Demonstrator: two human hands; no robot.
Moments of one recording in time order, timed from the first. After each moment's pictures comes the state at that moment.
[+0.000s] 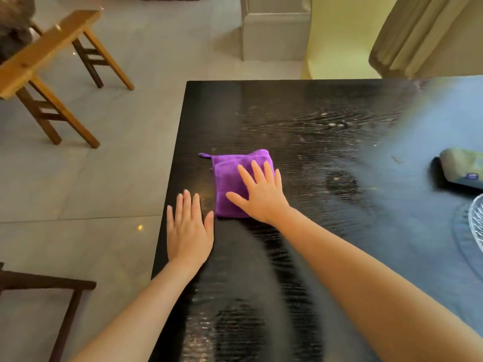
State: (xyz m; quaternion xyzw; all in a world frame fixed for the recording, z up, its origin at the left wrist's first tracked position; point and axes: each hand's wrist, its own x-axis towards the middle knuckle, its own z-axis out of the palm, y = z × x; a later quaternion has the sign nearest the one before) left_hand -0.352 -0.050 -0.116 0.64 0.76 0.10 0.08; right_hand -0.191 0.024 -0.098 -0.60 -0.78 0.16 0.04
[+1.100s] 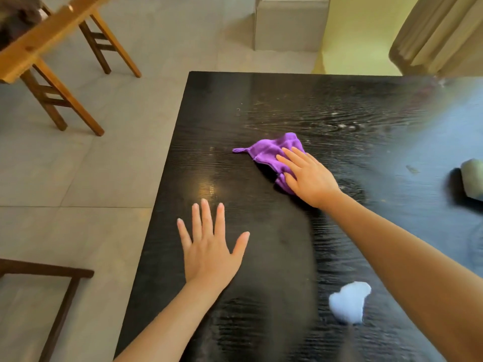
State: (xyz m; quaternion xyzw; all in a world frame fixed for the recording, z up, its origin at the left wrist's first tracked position) left_hand -0.293 -0.064 -0.120 0.65 0.75 0.00 0.09; right_hand -0.077 0.096 -0.114 -0.53 -0.84 0.08 0.05
